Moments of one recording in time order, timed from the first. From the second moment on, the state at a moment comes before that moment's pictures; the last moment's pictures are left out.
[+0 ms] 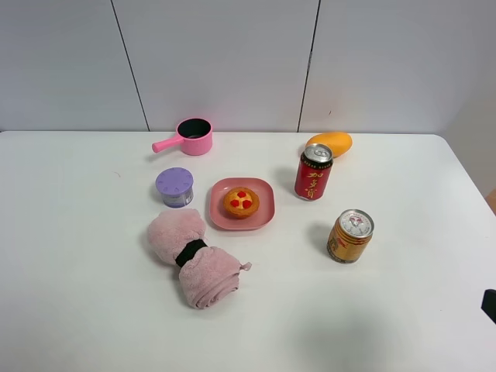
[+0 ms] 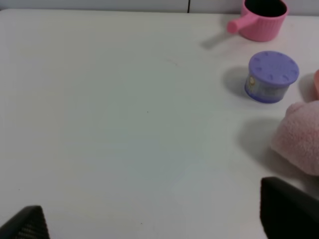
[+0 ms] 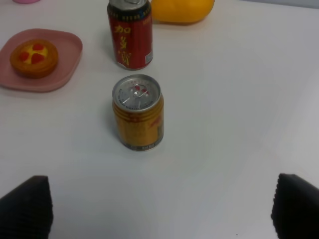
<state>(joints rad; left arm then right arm) 0.00 -0.01 -0.51 0.09 1.06 -0.10 0.00 0.00 -0.50 0.21 1.08 -0.16</state>
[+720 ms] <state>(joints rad) 0.00 -0.01 -0.51 0.09 1.06 -0.10 0.00 0.11 -0.64 0.21 1.06 -0.09</state>
